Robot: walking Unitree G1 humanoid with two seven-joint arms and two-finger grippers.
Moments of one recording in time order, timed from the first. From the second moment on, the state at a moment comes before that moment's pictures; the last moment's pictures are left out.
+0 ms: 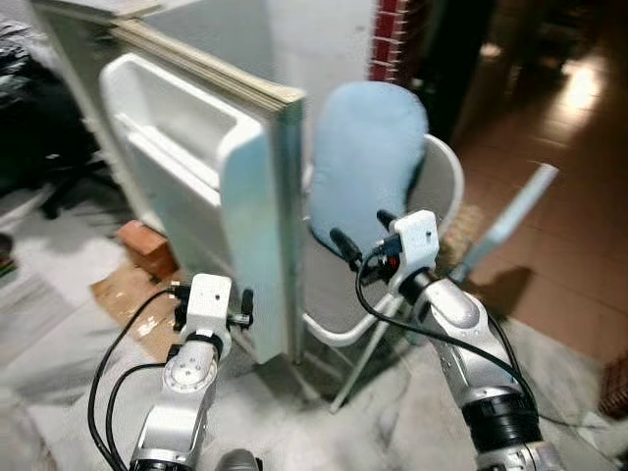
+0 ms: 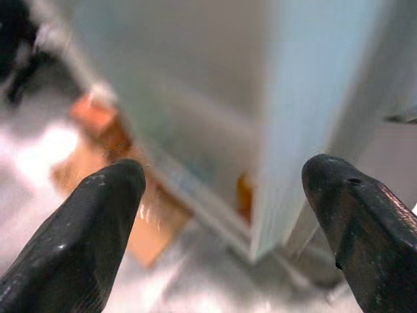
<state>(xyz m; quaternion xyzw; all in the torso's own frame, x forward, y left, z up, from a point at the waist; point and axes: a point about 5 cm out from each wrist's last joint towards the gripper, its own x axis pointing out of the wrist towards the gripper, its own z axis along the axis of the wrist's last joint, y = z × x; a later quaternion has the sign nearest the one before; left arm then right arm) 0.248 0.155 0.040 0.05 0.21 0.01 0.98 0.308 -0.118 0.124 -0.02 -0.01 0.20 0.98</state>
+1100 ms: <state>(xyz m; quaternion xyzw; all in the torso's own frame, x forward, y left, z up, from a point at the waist) 0.180 0.200 0.015 0.03 0.34 0.05 0.94 0.278 -0.050 0.203 0.22 -0.03 0.60 0.77</state>
